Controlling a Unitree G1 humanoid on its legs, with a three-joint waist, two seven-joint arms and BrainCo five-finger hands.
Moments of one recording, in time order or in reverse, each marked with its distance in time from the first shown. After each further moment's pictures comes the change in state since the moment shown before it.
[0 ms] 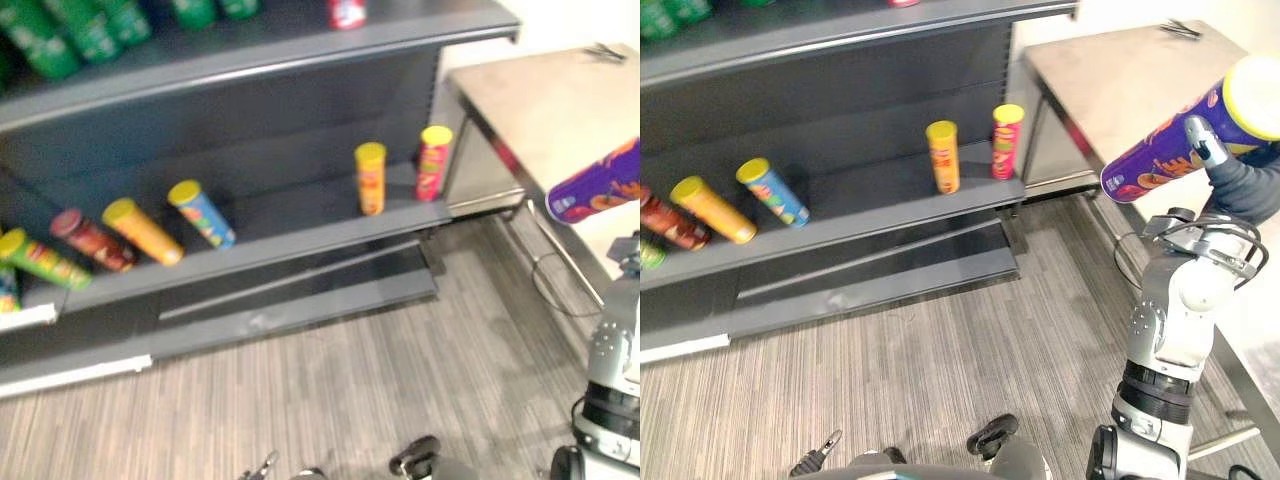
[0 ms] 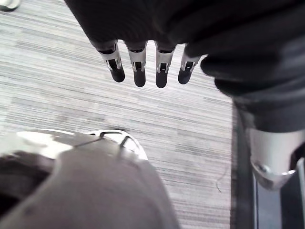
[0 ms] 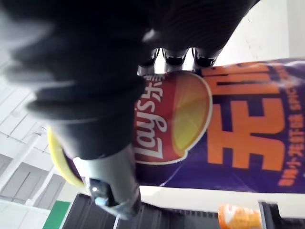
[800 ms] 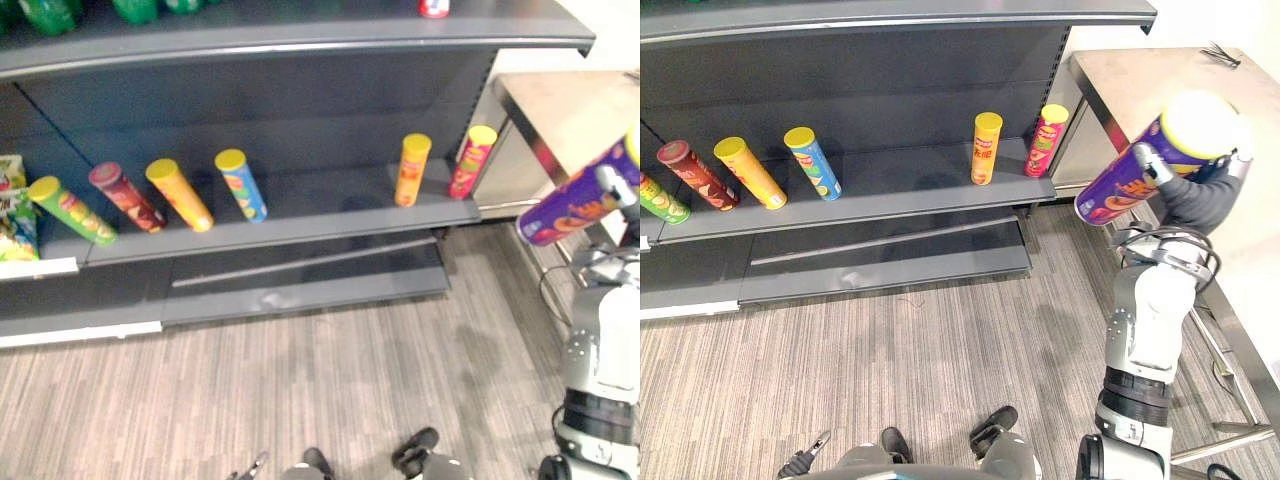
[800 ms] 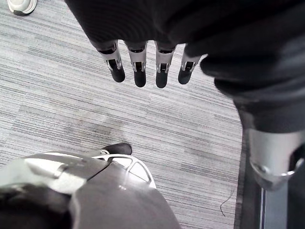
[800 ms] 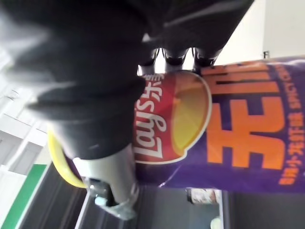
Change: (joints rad) left arm -0.002 0.008 0.050 -0.019 0.020 -0.005 -0.001; right arm 0.022 0.042 0.093 0.056 -0.076 0.010 0.007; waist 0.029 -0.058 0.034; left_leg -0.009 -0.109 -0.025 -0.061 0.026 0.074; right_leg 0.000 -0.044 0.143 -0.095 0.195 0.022
